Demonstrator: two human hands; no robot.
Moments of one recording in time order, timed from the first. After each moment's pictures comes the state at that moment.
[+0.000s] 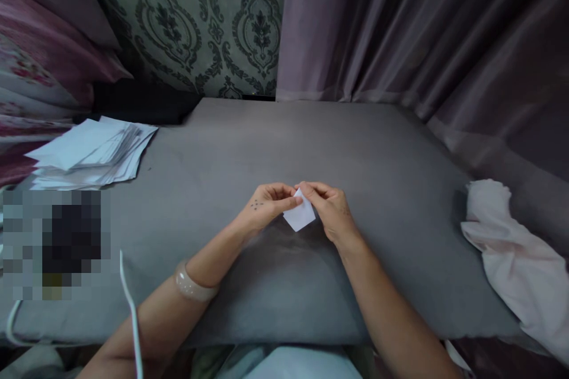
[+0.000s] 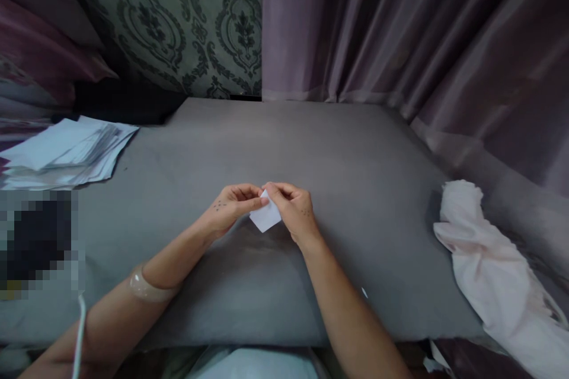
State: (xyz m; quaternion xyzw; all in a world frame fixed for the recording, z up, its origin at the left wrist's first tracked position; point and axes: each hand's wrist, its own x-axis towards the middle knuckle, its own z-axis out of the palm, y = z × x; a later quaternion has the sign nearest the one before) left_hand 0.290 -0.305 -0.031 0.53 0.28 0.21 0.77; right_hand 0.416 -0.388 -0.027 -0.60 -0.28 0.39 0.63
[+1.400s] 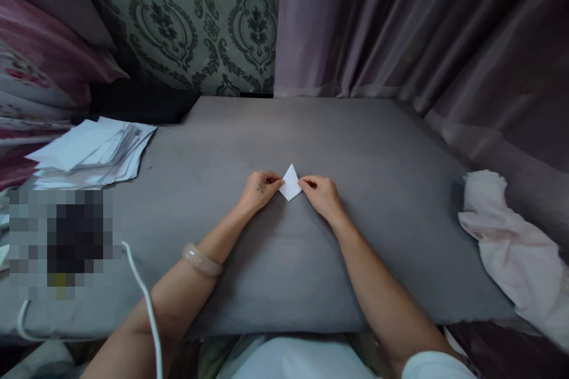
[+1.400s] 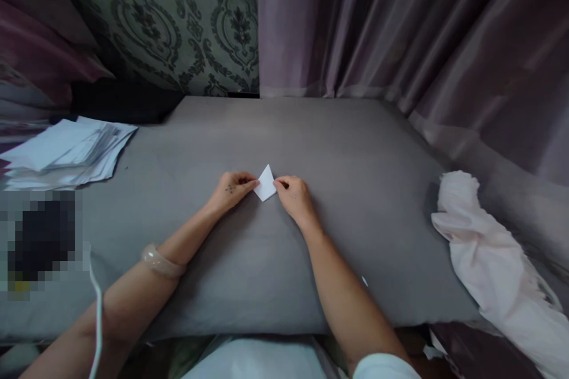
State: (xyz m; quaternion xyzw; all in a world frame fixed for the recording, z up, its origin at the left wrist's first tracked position) left_hand 0.292 -0.258 -0.068 0.76 0.39 0.21 0.47; right_hand 0.445 -0.363 -0.076 -0.76 -0.44 0.20 0.43
